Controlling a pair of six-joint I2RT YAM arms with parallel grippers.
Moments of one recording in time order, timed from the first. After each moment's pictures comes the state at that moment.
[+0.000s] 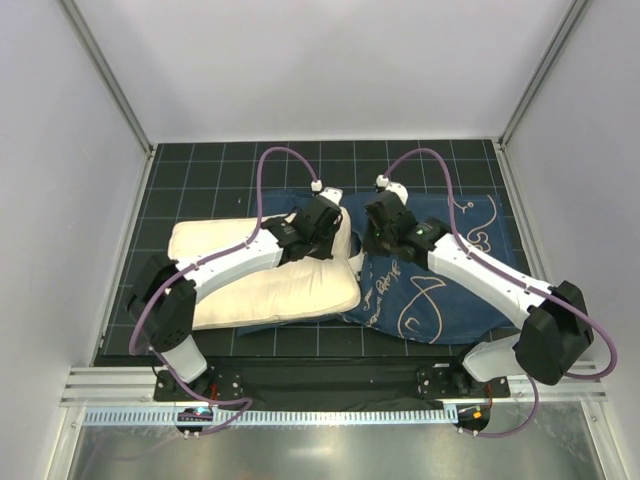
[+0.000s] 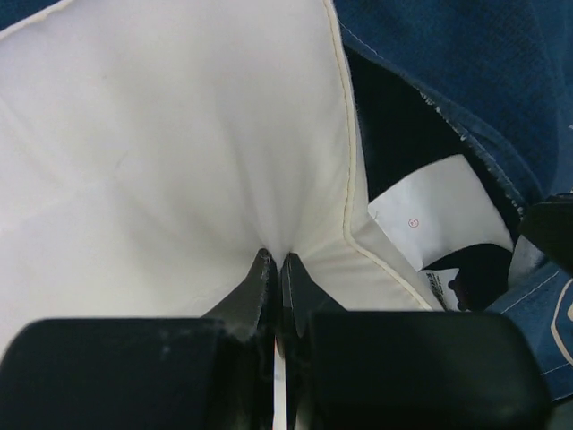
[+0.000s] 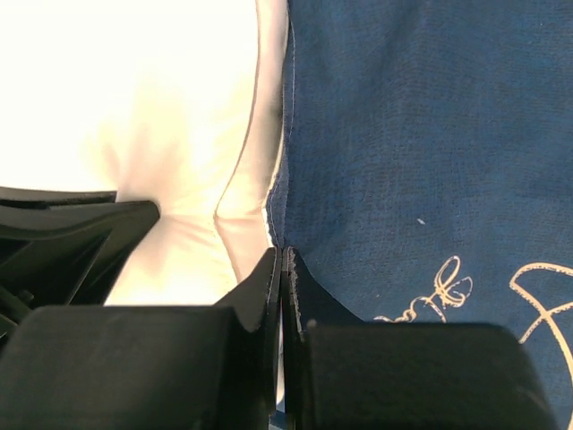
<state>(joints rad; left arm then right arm) -0.84 1.67 1.27 -0.46 -0.22 -0.43 0.70 1.39 1.10 -0.56 0.26 0.66</state>
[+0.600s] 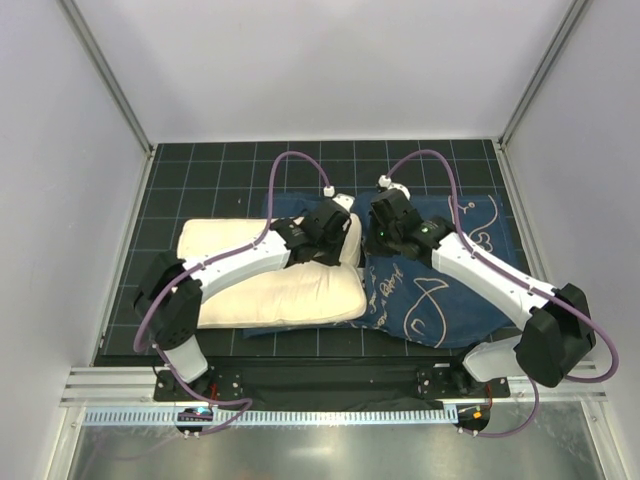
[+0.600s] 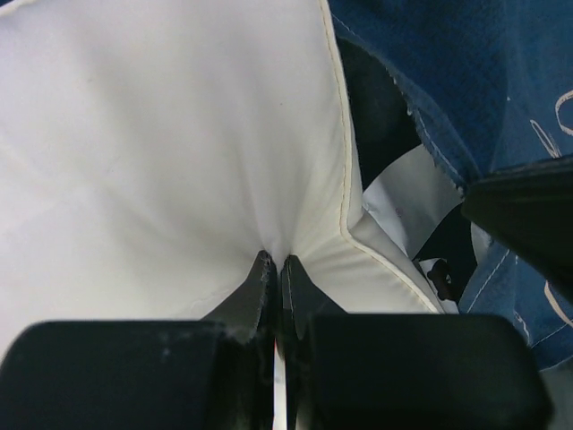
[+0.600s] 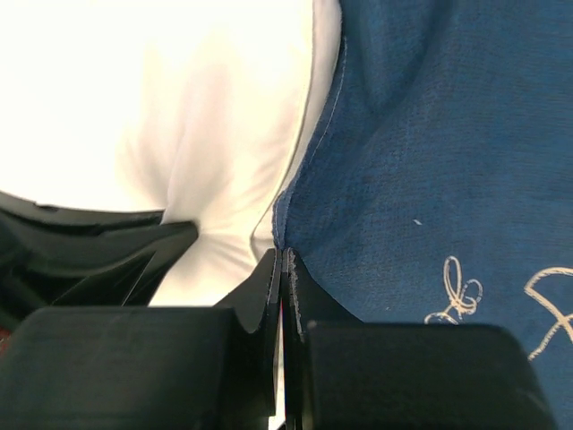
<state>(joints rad) -0.88 1.71 1.29 -0.47 -0.14 -0.42 0.64 1.37 1.09 -0.57 0.13 0.63</state>
